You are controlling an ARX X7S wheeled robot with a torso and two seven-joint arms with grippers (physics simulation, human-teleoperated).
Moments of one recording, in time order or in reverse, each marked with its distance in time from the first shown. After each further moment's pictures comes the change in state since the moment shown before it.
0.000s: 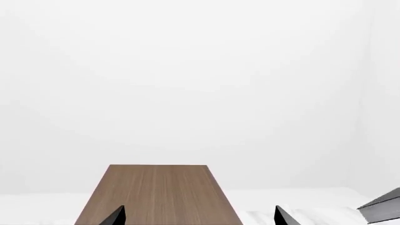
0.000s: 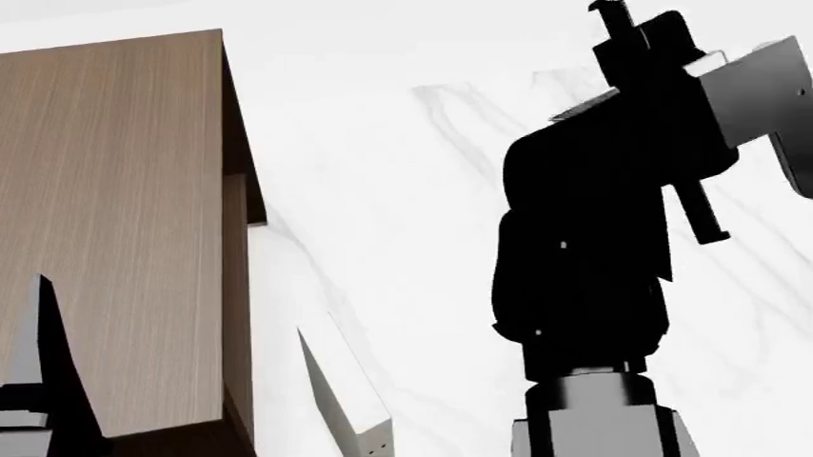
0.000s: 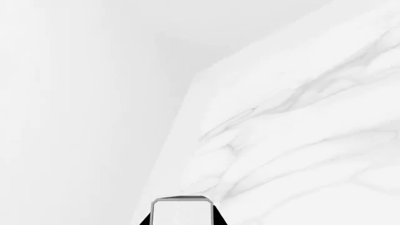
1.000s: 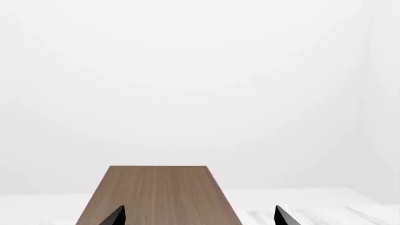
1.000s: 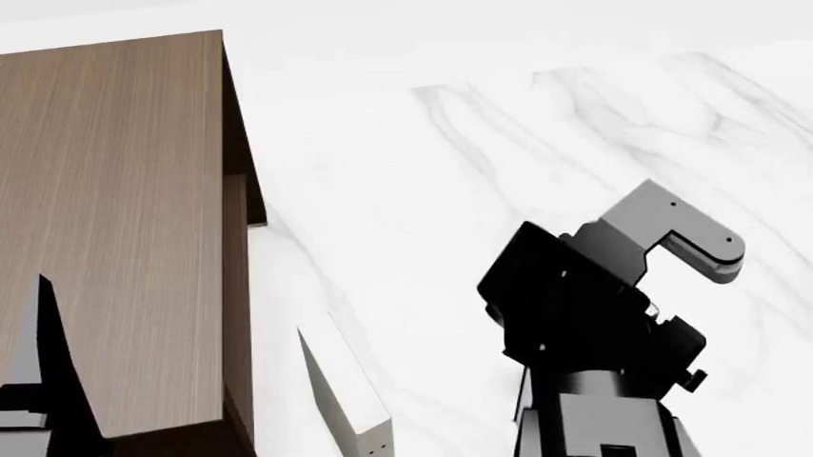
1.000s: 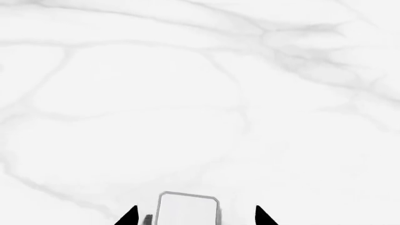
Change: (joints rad) left arm 0.005 0.022 -0.022 0.014 0.008 -0.029 0.021; right arm 0.069 -0.002 0.148 0.465 -0.185 0.604 0.128
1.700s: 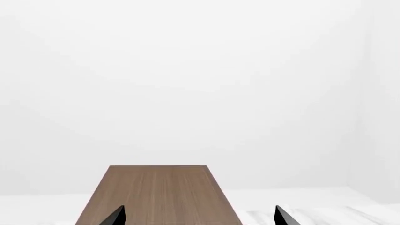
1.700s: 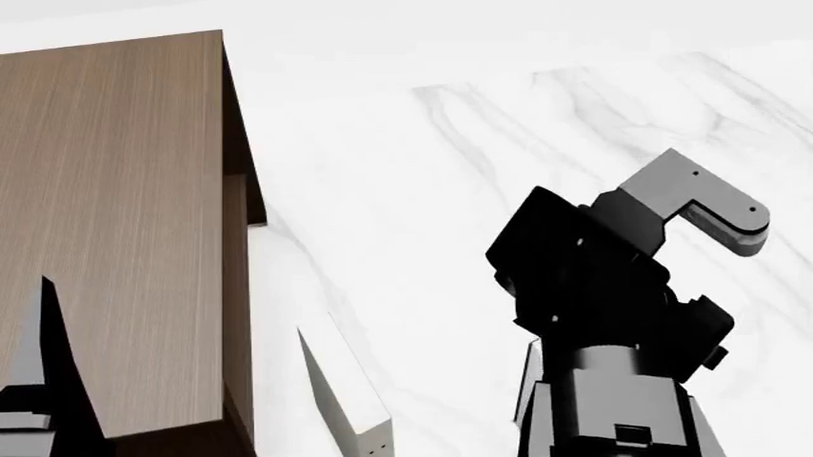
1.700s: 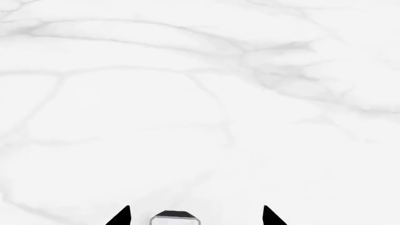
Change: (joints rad) left arm 0.006 0.022 -0.009 0.004 0.018 -0.017 0.021; right arm 0.041 0.009 0.039 -0.047 -0.027 0.044 0.089
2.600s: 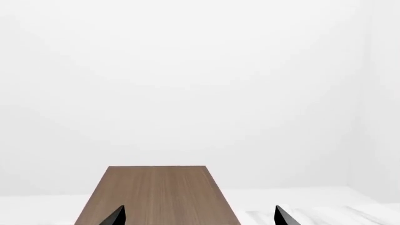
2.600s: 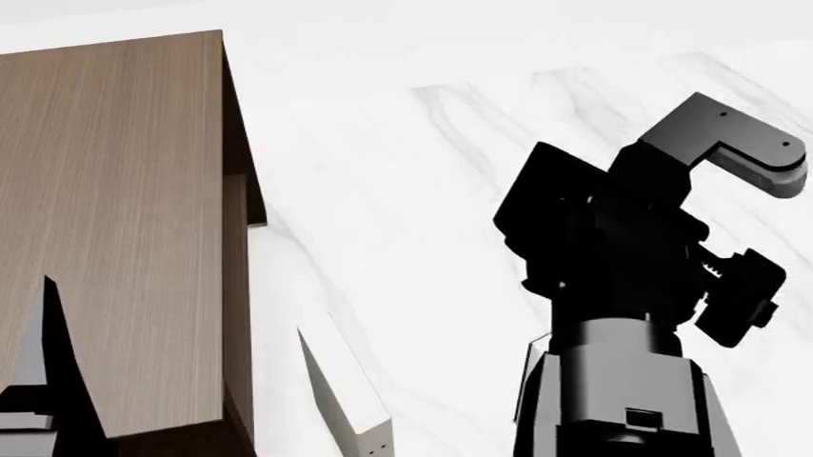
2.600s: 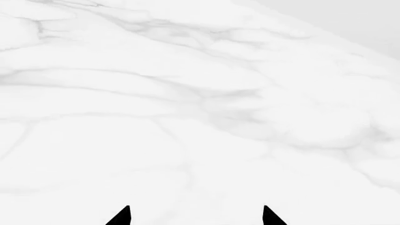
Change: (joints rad) left arm 0.005 0.033 -0.021 0.013 0.018 -0.033 0.033; right arm 0.028 -0.006 0.058 -0.161 -0.161 0.160 0.146
